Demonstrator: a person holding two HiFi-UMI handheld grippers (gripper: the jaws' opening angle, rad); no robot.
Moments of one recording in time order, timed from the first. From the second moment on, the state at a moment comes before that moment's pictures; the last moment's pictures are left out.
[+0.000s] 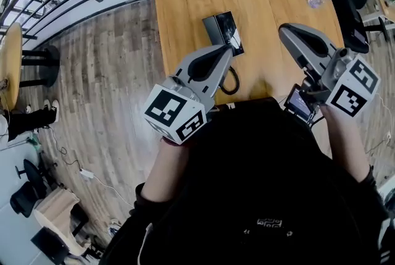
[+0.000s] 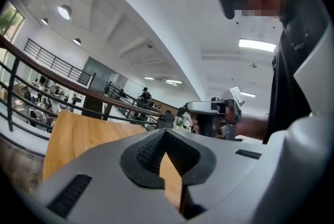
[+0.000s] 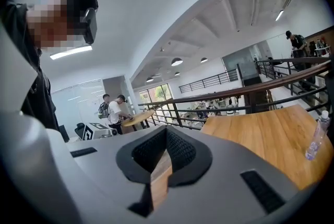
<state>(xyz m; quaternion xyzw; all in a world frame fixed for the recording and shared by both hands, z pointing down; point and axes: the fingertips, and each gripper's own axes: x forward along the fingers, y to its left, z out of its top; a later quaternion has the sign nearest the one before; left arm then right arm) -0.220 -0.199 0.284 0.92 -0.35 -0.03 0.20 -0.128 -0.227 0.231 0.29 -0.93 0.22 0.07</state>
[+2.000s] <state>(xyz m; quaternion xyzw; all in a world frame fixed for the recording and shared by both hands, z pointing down) -0.239 -0.304 0.628 0.78 -0.28 -0.01 0.56 -0.027 -0.242 0.271 0.38 -0.87 0.29 0.09</state>
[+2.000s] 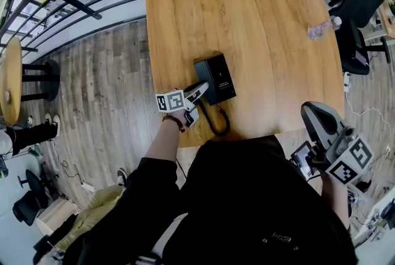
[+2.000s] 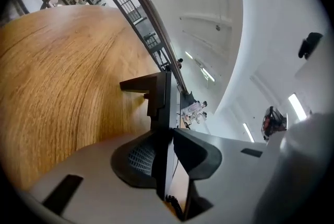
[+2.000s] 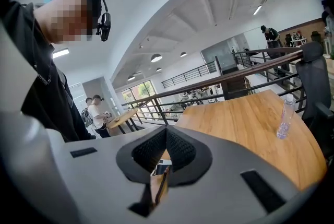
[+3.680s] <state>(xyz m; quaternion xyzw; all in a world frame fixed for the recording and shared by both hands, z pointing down) -0.256 -0.222 0.392 0.79 -0.21 -0.23 0.53 -0.085 -0.254 0.217 0.28 -0.93 0.24 0.03</state>
